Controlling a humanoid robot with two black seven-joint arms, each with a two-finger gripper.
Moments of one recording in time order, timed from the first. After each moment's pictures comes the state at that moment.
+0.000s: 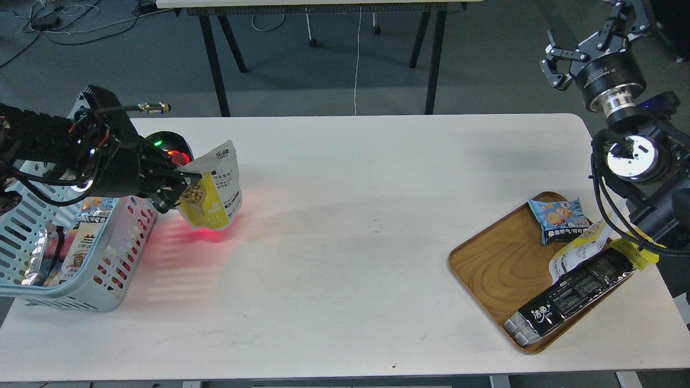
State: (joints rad) left arm -0.99 1.00 -0.40 -1.45 2.18 -0.47 -0.49; right arm 0.97 -0.42 0.43 0.56 0.28 0.39 0.49
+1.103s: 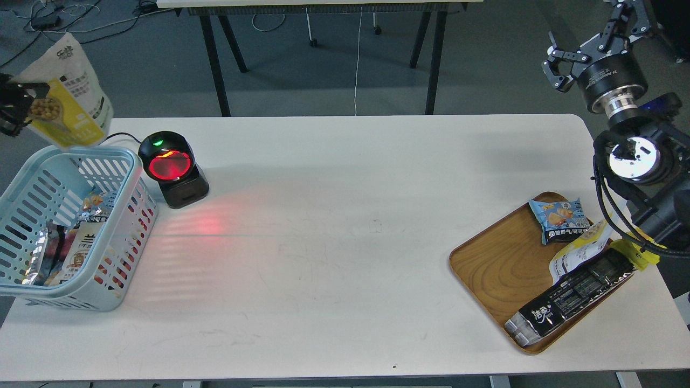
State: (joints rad) left arm -0.97 1.37 -0.53 -1.37 2.14 -0.37 -0.49; right arm 0.97 -0.43 0.43 0.55 0.28 0.39 0.49
